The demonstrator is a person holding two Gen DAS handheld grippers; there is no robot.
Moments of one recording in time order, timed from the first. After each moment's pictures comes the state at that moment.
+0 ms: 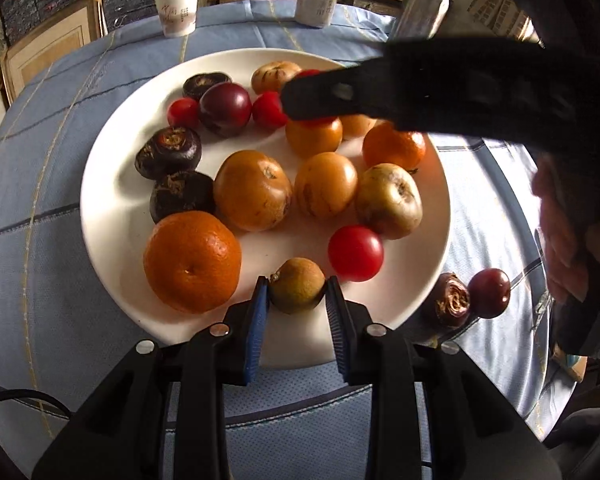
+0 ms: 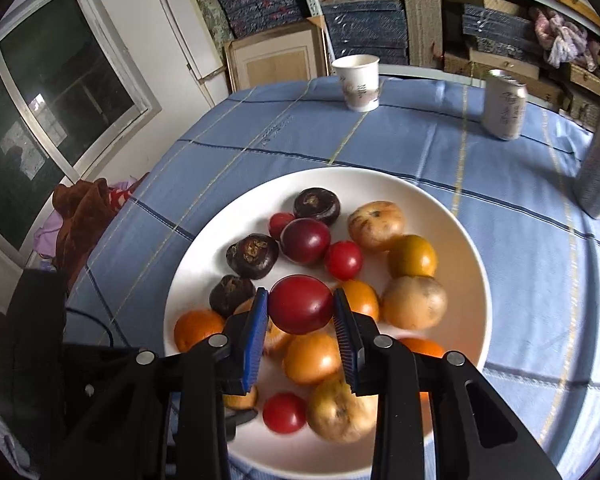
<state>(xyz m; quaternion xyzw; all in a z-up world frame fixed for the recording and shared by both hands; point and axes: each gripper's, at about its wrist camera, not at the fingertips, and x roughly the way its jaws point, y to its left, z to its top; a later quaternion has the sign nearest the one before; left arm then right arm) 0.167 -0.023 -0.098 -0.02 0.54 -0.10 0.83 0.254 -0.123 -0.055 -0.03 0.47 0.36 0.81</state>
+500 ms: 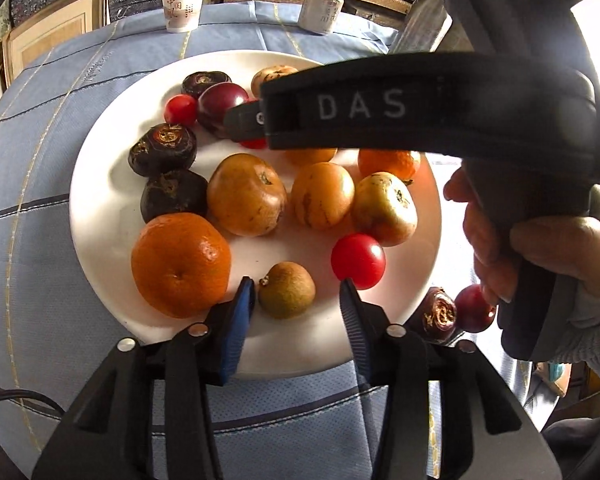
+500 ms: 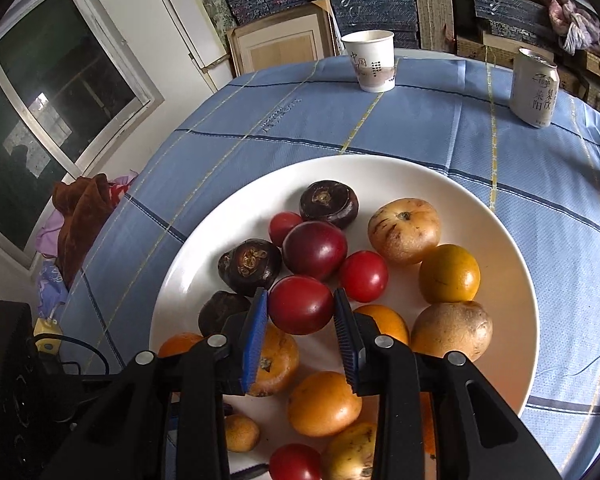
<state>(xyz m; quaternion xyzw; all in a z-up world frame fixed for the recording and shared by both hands) 0.173 -0.017 -0.102 -0.06 0.54 -0.11 0.84 0.272 -0.106 -0.076 -0.02 0.49 0.36 0.79</state>
